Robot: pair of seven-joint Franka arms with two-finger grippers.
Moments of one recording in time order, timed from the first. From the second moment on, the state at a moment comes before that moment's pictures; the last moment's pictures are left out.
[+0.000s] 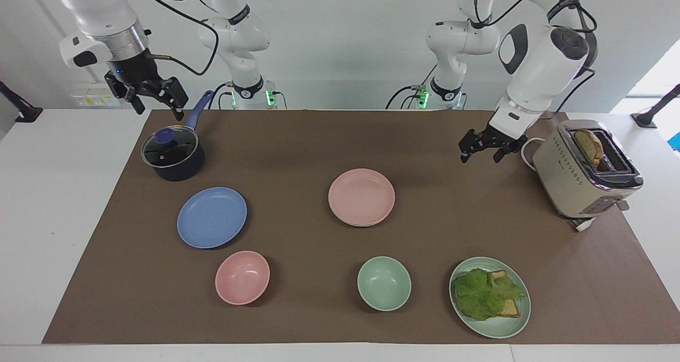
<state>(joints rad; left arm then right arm) -0.13 -0.04 -0.02 -1.87 -0.10 1.85 -0.10 -0.09 -0.03 0.03 -1.57 -0.02 1.56 0.15</state>
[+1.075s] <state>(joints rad) -0.09 -0.04 -0.02 -1.56 -0.01 1.51 -0.04 -0.19 0.06 0.02 -2.04 -0.02 2.18 -0.05</state>
